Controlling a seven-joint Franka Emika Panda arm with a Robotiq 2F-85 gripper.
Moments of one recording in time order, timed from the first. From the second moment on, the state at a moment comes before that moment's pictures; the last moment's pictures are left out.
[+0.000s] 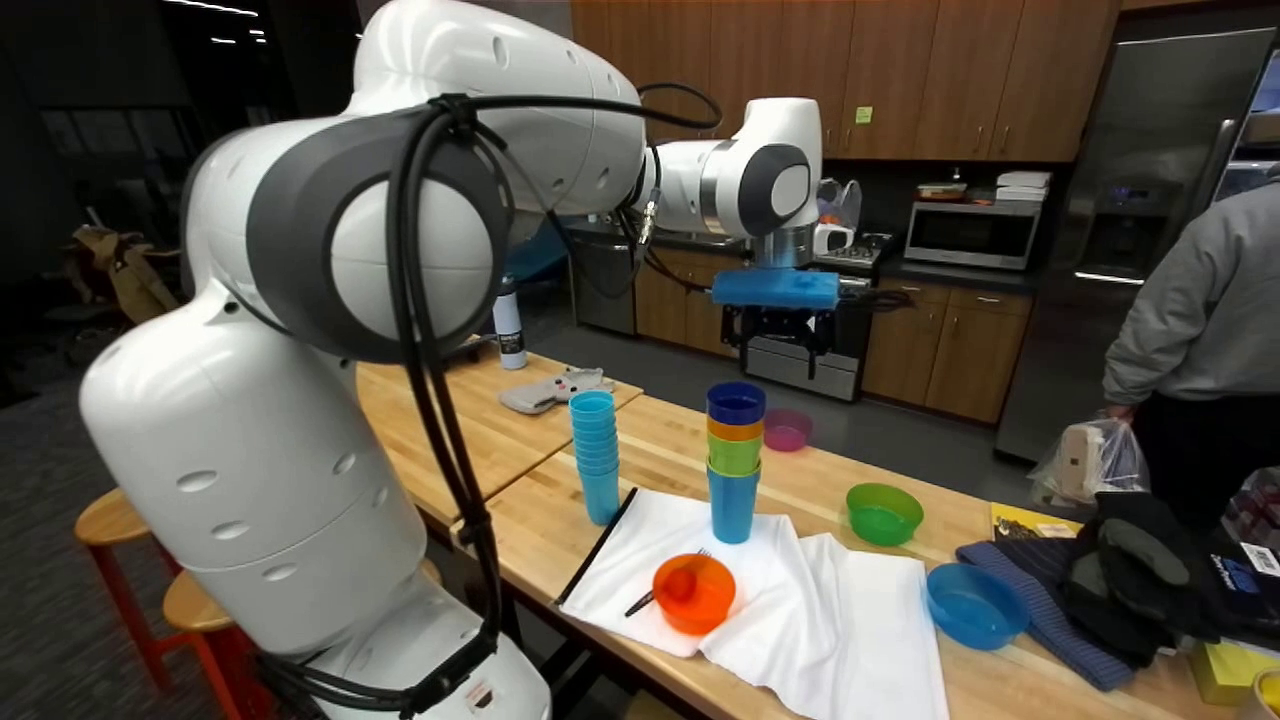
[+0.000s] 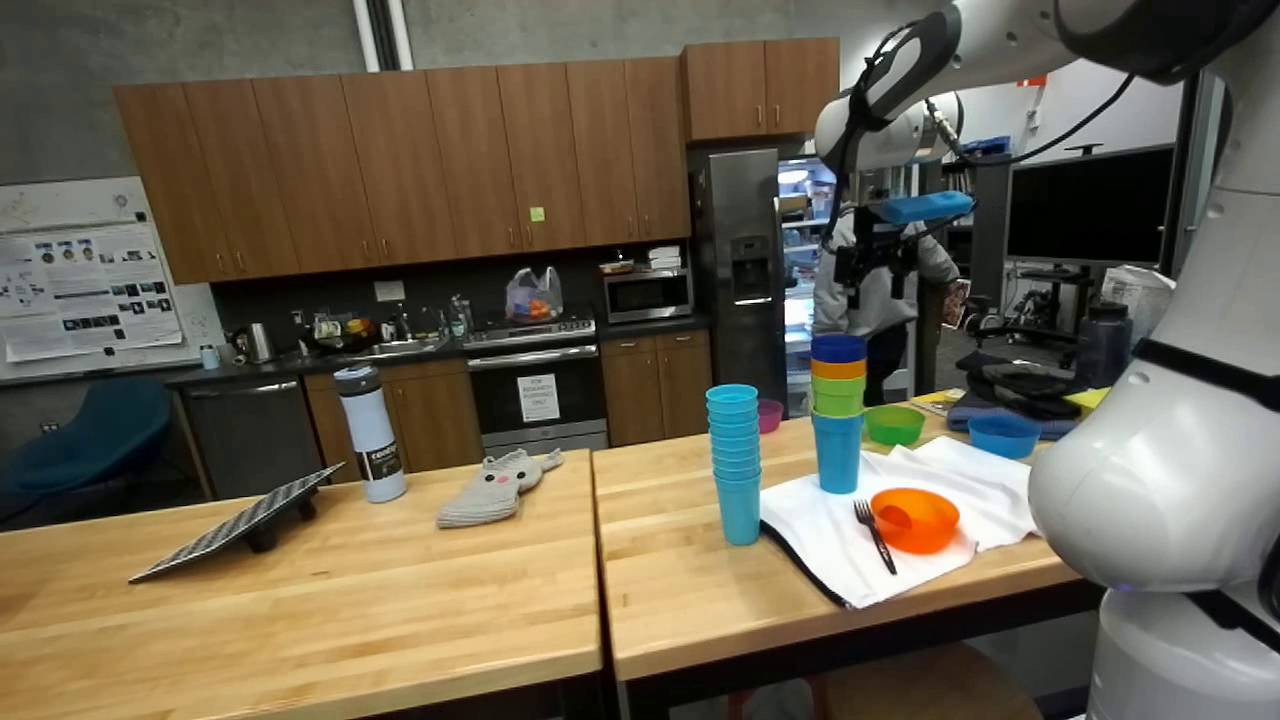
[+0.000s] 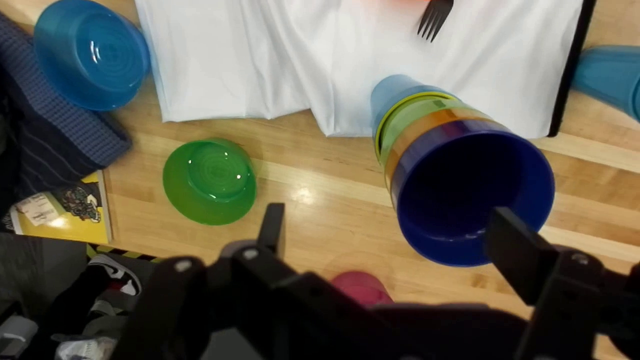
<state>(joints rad) -0.08 -0.17 -0.14 -1.99 -0.04 1.93 -0.32</state>
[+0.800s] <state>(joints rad) -0.10 -0.17 -0.15 -2.00 -0.08 1.84 -0.37</state>
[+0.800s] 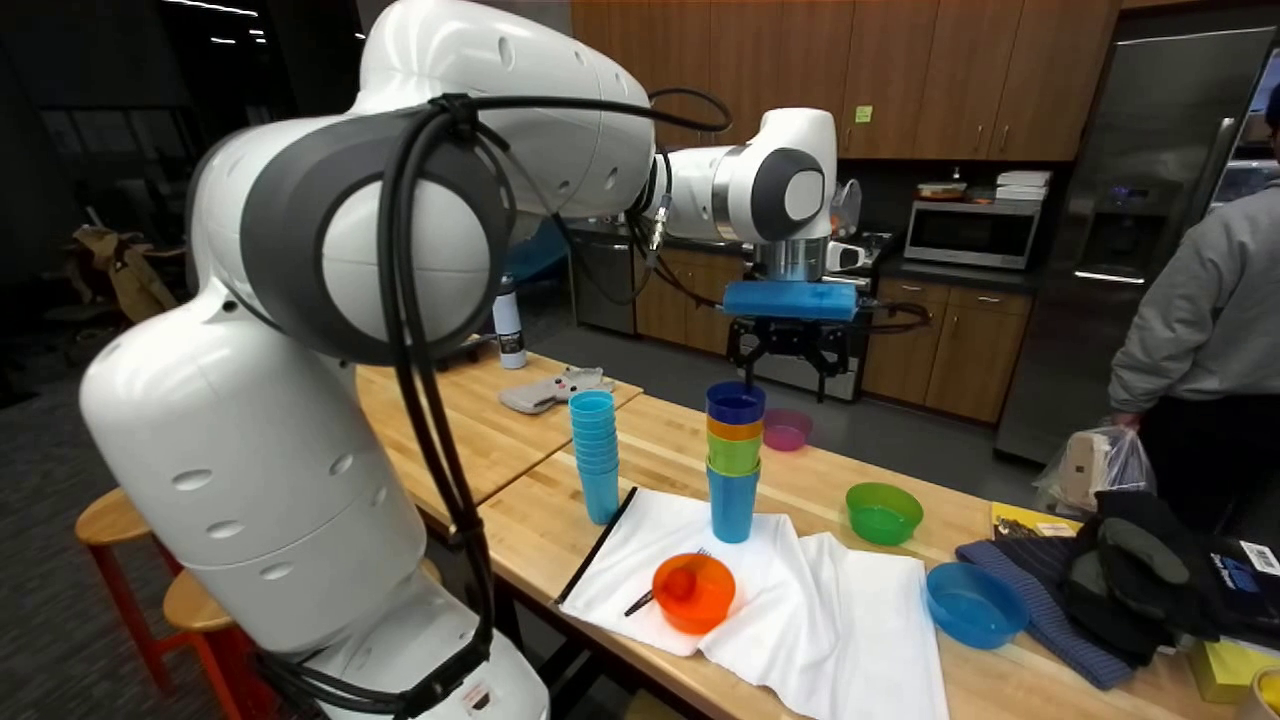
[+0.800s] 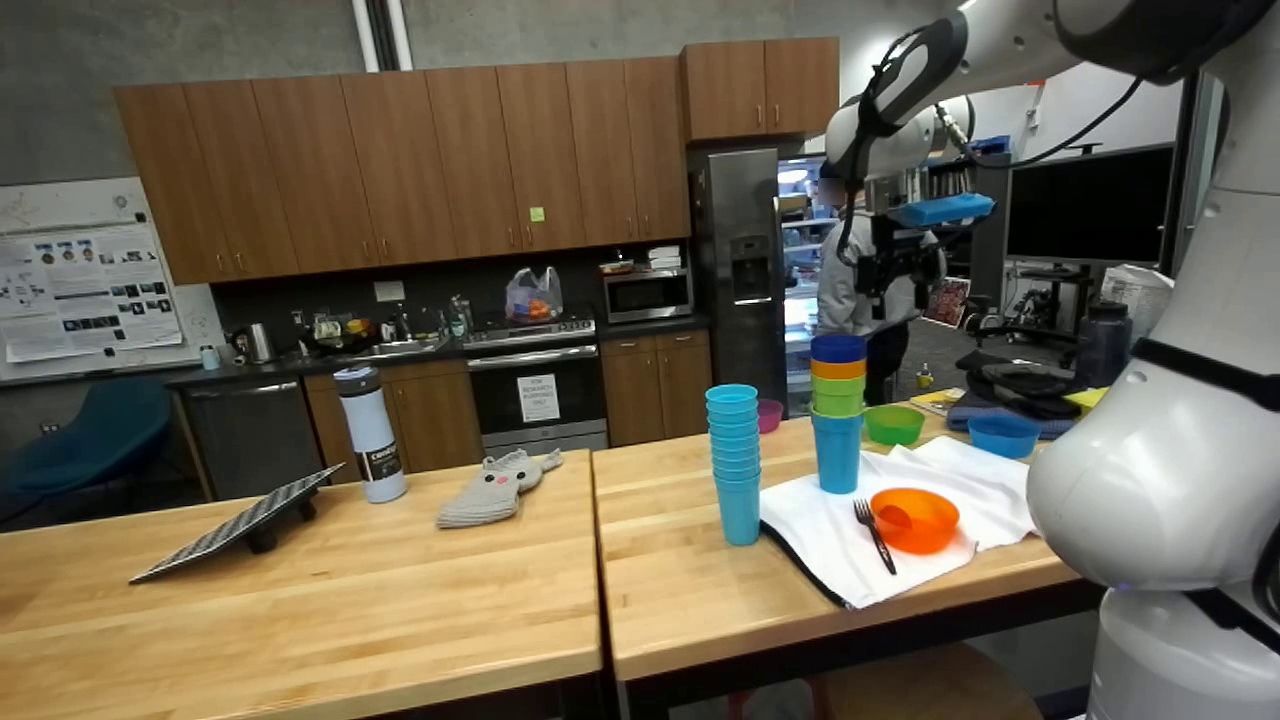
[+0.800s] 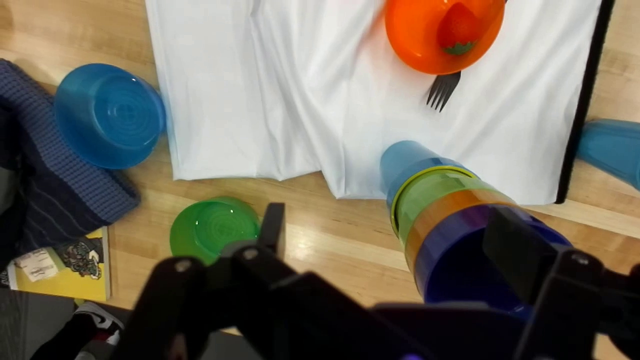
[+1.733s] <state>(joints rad) -0.08 -0.16 -0.12 -2.07 -0.11 1.90 -0.37</state>
